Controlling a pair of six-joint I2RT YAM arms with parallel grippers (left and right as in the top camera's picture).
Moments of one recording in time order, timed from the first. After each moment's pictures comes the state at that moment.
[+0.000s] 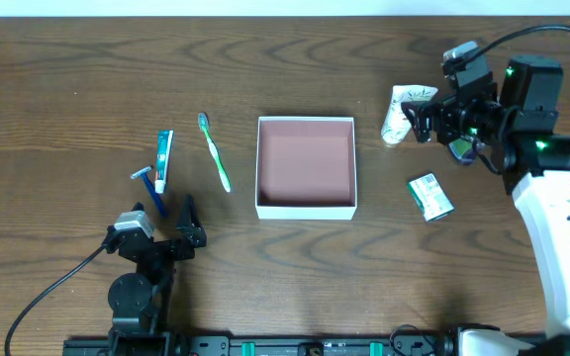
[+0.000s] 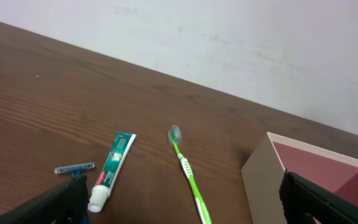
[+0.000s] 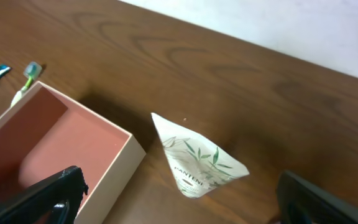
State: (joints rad) left arm -0.03 0.02 0.02 -0.12 -0.02 -0.34; right arm -0.03 1.41 1.20 -0.49 -0.45 -0.25
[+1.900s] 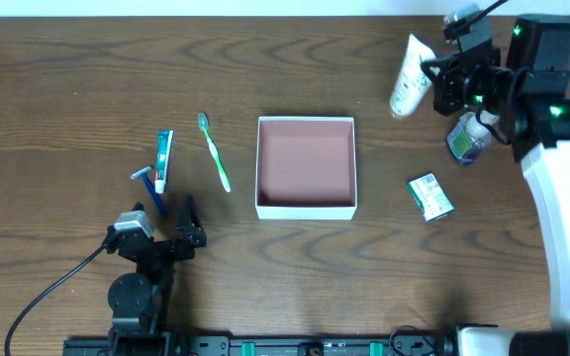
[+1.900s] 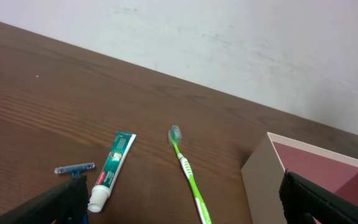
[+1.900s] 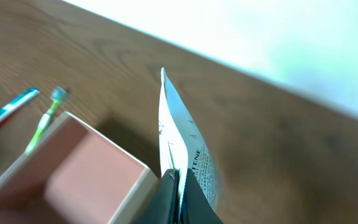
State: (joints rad) left arm -0.03 0.02 0.02 -0.12 -0.02 -0.34; right arm 0.02 1.48 1.50 -0.66 -0.48 -0.25
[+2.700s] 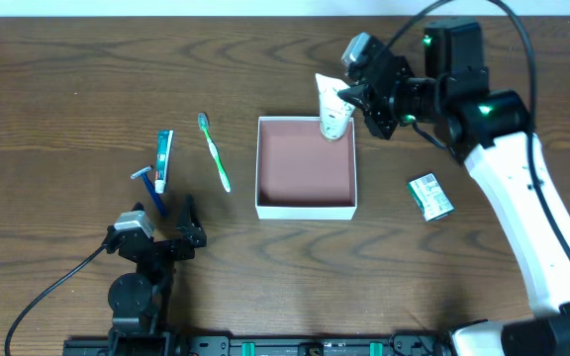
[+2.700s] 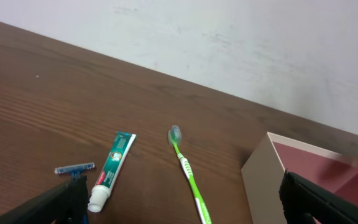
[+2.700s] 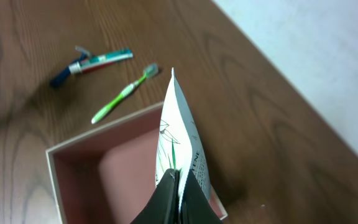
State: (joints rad) left arm -0.03 0.02 0.02 -0.12 -0.02 -0.34; right arm 0.28 1.58 1.52 -0.71 -0.59 -0.53
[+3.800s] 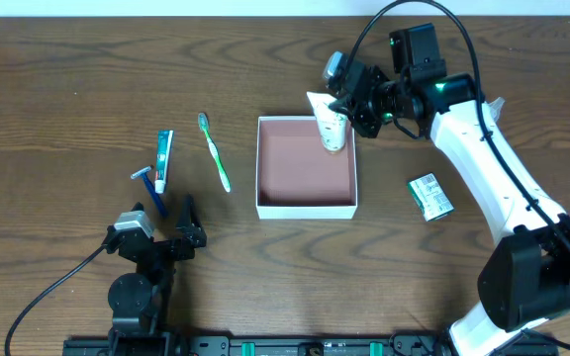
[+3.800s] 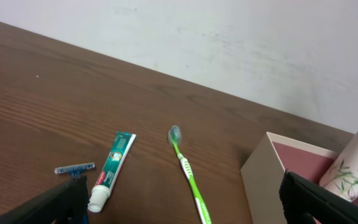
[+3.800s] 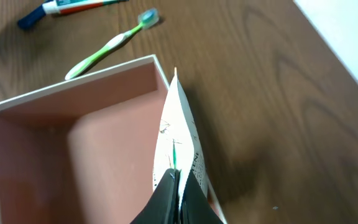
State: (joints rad) left arm -0.03 0.02 0.02 -0.12 -0.02 -0.34; right arm 0.28 1.79 1.52 -0.66 -0.57 -0.70
